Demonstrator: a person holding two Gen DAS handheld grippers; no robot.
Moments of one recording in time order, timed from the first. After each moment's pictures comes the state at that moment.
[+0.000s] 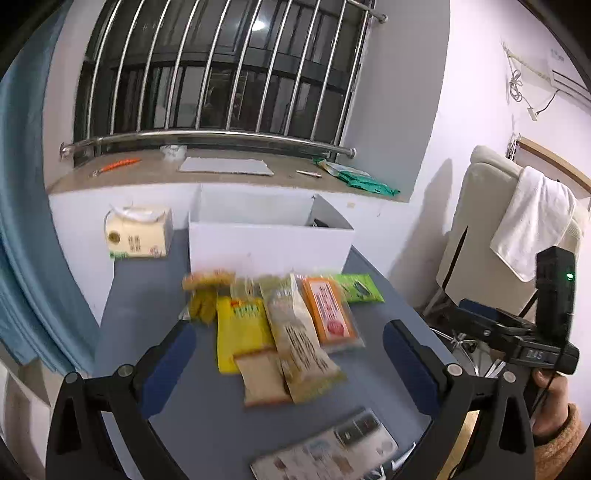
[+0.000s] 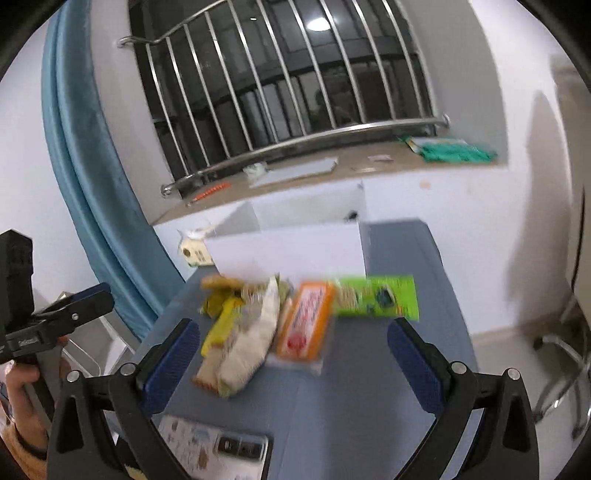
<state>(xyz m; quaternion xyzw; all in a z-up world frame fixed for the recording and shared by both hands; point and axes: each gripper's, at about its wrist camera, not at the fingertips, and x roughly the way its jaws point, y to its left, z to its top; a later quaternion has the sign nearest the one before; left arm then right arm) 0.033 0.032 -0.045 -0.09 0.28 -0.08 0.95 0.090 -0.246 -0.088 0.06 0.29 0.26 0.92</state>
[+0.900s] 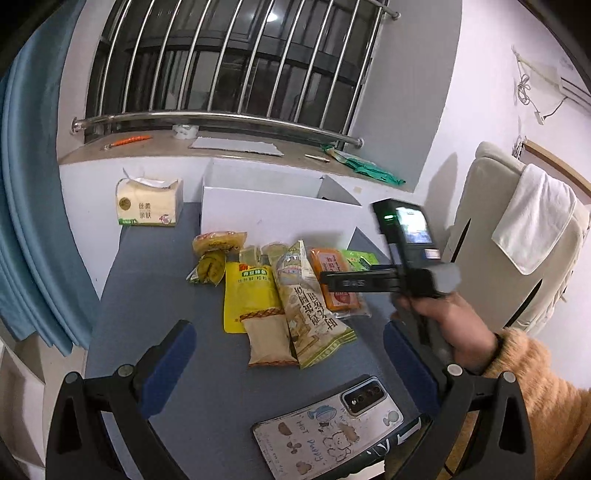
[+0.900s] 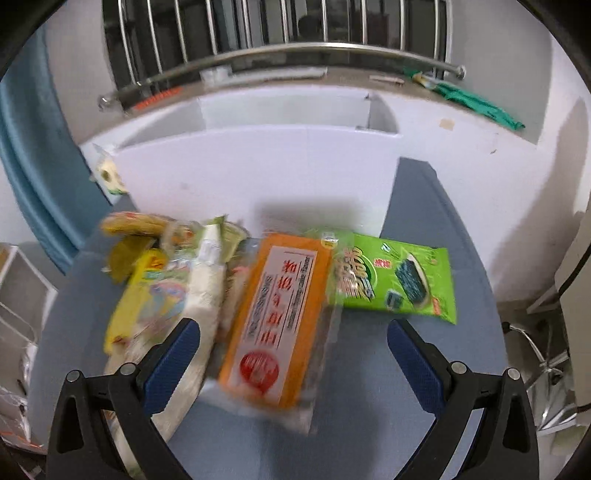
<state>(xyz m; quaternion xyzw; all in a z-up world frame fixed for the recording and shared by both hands) 0.011 0.043 -0.074 -0.11 0.30 -0.07 0.94 0.218 -0.144 -0.167 -0.07 0.42 0.17 0.89</state>
